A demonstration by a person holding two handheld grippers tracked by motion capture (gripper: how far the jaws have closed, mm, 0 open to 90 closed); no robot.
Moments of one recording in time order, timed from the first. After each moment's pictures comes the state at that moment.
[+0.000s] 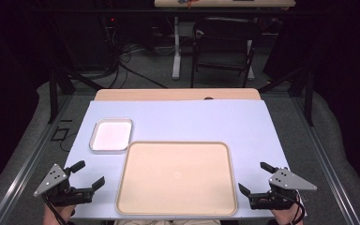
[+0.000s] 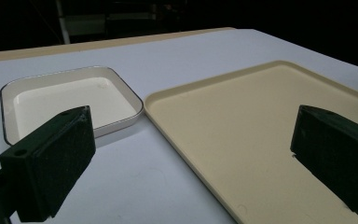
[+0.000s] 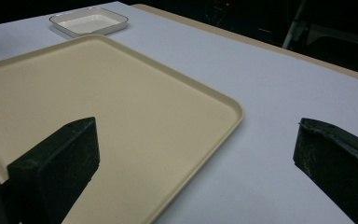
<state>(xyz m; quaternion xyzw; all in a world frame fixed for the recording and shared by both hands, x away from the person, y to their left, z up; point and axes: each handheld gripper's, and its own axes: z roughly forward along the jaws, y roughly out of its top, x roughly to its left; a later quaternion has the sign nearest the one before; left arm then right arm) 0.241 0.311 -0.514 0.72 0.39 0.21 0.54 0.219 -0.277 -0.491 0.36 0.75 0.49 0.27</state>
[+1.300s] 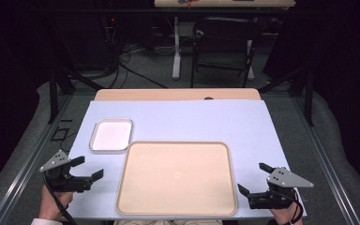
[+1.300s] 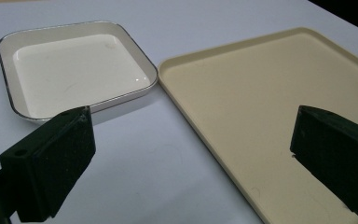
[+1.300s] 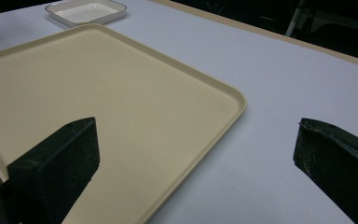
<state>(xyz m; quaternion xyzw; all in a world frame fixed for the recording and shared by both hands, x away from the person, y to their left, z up) 0.275 0.318 -0.496 0.75 0.44 0.15 0.46 0.222 -0.275 -0.493 0.37 0.76 0.47 0.25</state>
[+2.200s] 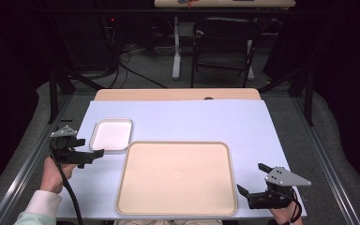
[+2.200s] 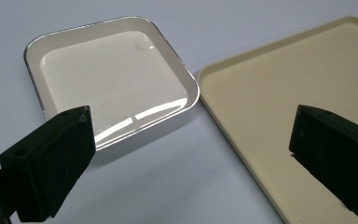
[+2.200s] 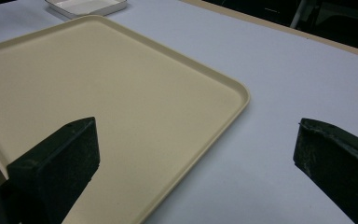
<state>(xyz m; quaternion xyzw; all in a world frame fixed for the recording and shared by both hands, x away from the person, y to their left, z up) 0.351 0.323 -0.473 0.78 0.47 0.12 0.39 0.224 -0.274 -0.494 0.37 0.77 0.46 0.24</state>
